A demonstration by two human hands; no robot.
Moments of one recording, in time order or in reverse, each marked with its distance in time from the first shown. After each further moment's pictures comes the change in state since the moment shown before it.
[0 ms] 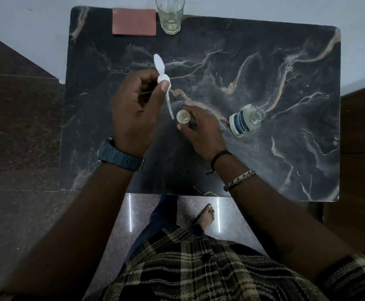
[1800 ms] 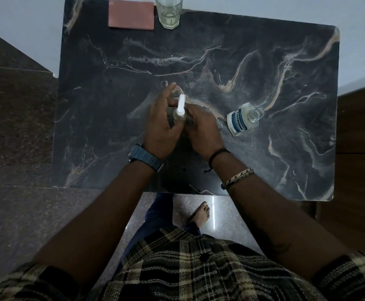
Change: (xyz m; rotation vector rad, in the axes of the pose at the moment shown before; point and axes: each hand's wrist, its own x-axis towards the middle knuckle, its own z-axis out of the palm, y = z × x) left_hand -0.041 -0.053 0.055 0.119 -0.258 -0.125; right_hand 0.000 -0.001 -0.004 0.015 0.000 -0.127
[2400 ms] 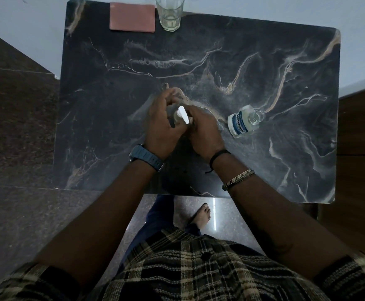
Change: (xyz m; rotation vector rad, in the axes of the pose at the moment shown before) left_hand 0.006 -0.003 0.000 -0.059 -0.004 -0.083; right_hand 0.003 0.001 0.000 -0.002 -0.011 0.044
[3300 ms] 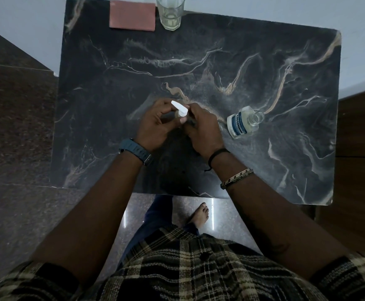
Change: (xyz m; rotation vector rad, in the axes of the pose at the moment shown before) left_hand 0.011 -0.013 -0.017 -0.079 -0.199 -0.024; right_hand 0.004 0.011 0.004 -0.022 -0.009 0.075
